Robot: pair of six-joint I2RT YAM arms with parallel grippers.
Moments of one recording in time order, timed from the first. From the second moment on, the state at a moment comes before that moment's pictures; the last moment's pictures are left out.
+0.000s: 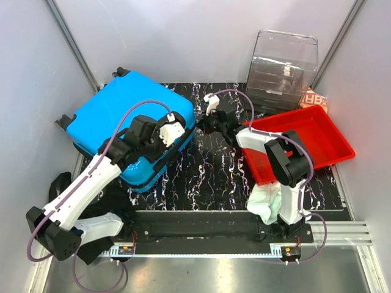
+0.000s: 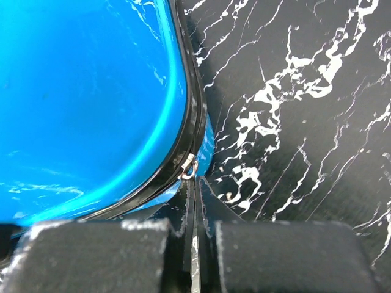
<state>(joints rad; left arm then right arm) -0.58 1.12 1.14 -0.82 0.03 0.45 0.55 1.97 1.22 0.38 -0.24 0.18</state>
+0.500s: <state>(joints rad) -0.58 1.07 1.11 -0.84 0.04 0.50 0.50 2.12 1.44 0.34 -0.44 -0.06</state>
